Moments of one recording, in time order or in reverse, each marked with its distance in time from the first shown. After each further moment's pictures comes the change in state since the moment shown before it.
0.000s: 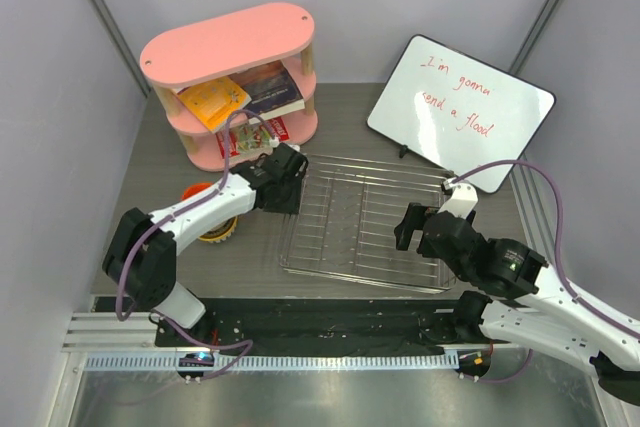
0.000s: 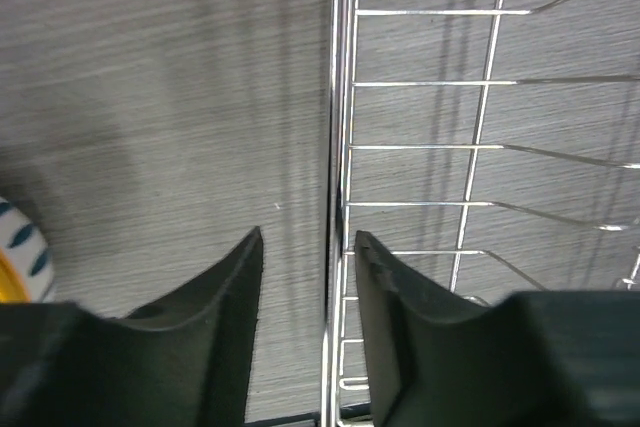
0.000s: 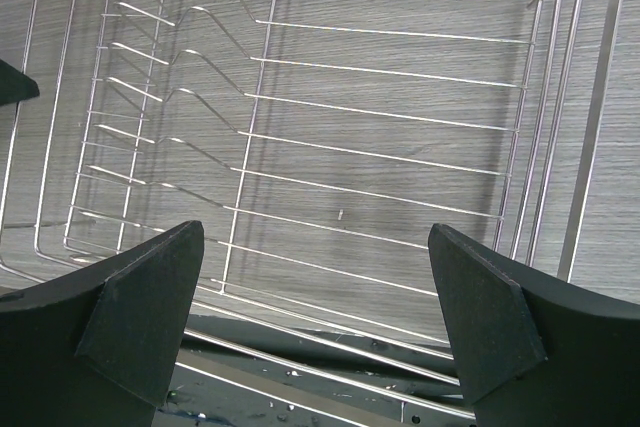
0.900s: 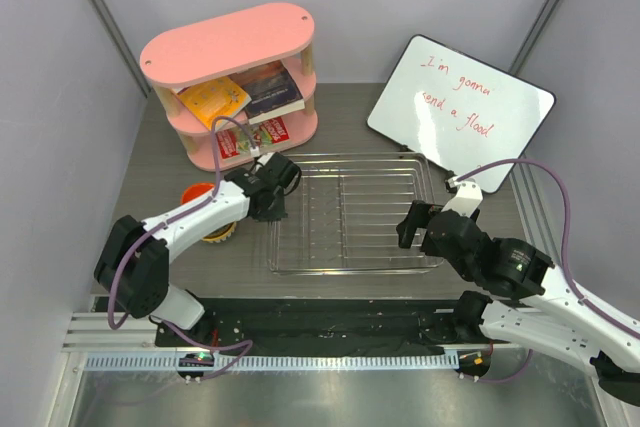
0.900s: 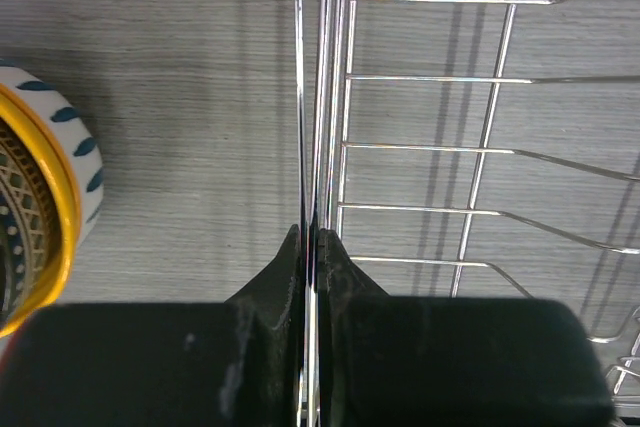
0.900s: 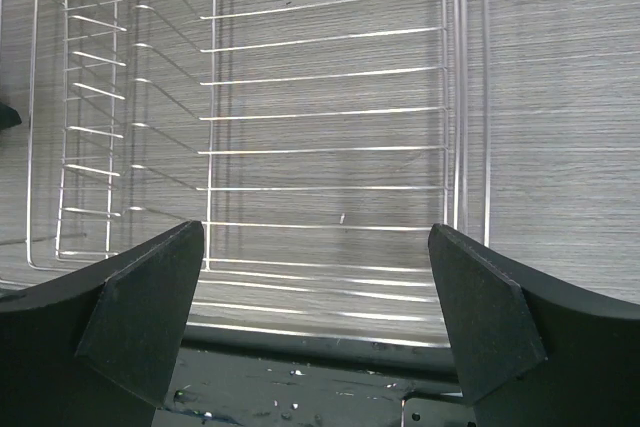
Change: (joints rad) left arm -0.002 -0.055 -0.081 -0.072 -0.147 -0.161; right arm 0.000 -0.007 0.036 -0.024 0.011 -0.004
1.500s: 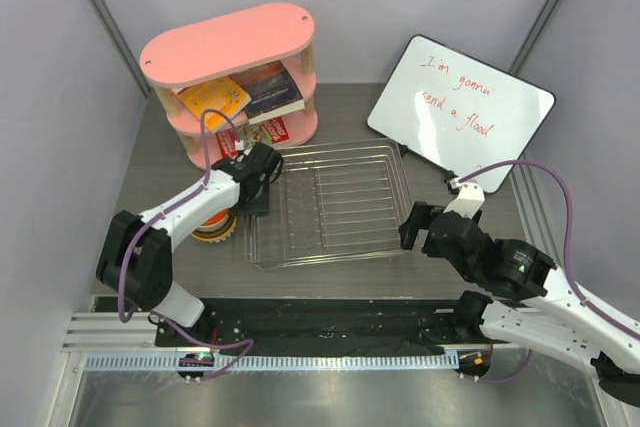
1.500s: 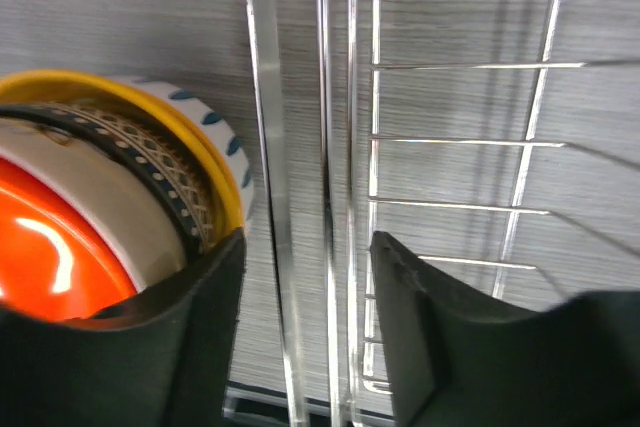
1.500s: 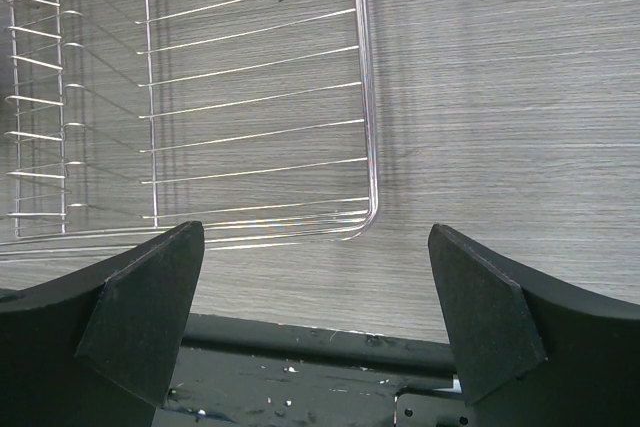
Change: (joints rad) left arm 0.158 0.031 0.030 -0.091 -0.059 0.167; right arm 0.000 -0.012 0.000 -0.022 0.005 0.000
